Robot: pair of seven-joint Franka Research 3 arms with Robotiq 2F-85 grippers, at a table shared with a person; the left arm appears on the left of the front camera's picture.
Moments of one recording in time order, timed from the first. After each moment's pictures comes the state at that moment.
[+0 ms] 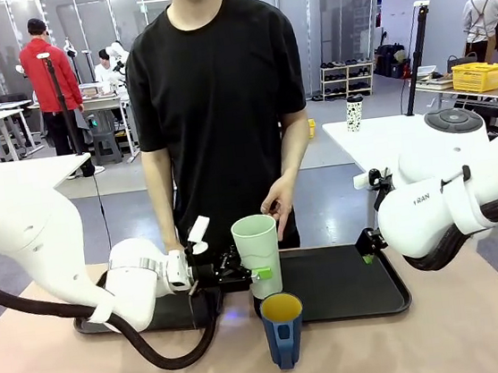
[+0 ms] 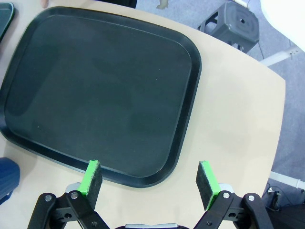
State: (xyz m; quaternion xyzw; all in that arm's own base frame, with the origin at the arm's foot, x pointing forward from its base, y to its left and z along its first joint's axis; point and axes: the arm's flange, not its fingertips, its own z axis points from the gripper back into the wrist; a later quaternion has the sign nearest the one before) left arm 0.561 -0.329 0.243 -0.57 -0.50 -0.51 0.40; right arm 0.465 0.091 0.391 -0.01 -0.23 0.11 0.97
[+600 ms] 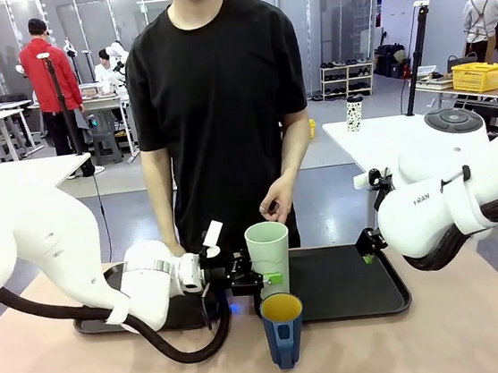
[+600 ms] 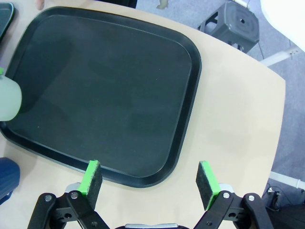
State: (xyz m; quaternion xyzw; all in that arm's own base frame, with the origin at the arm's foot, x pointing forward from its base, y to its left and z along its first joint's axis) left arm 0.580 -0.350 0.219 -0.55 -0.49 -0.53 0.43; right arm 0.465 0.091 0.391 -0.01 -0.23 0.11 0.97
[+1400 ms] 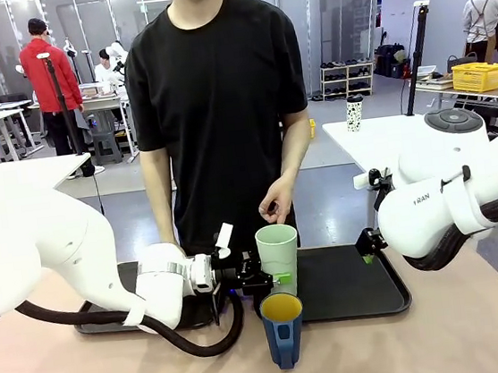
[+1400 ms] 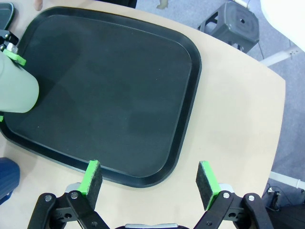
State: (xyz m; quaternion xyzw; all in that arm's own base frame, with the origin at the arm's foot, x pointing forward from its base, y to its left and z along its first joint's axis) left arm 0.598 -0.367 0.201 -0.55 -0.49 -0.52 0.44; right arm 0.465 0.091 0.391 -0.01 -0.23 0.11 0.97
